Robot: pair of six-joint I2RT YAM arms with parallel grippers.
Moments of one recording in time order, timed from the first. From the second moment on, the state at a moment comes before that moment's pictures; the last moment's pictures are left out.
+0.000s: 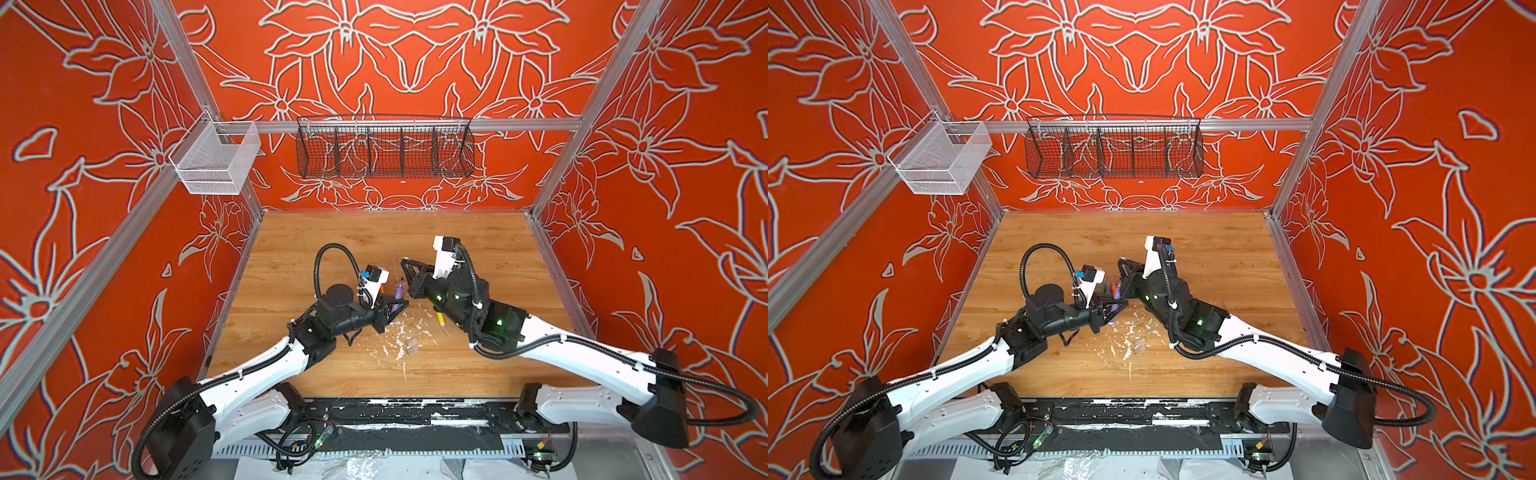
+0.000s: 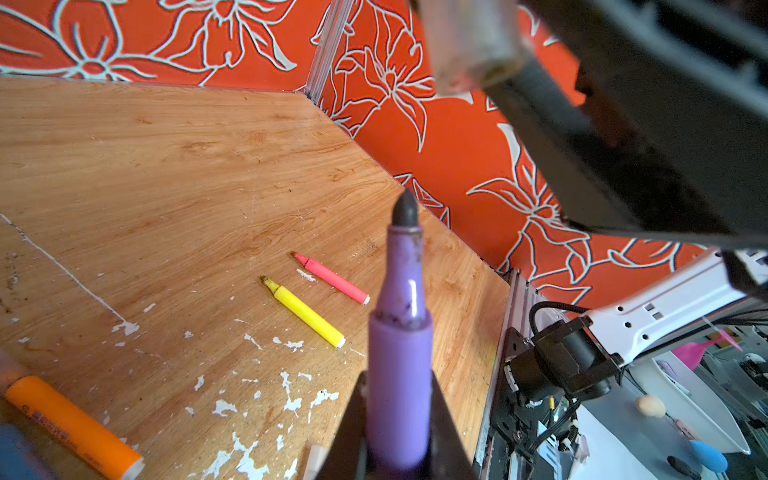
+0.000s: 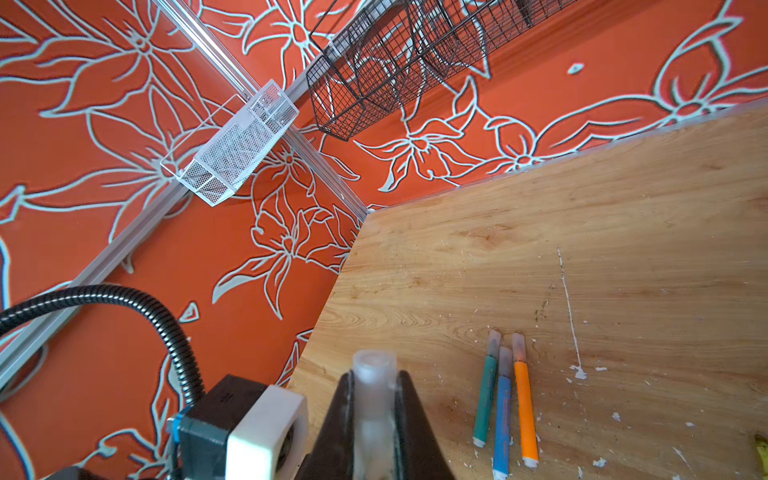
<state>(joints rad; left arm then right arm) -0.67 1.04 0.55 0.27 0.40 -0.42 1.00 1.20 0.99 0.06 0.39 0.77</state>
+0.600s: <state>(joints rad) -0.67 1.01 0.54 0.28 0.37 -0.42 1.00 1.23 0.96 0.06 0.33 0.79</state>
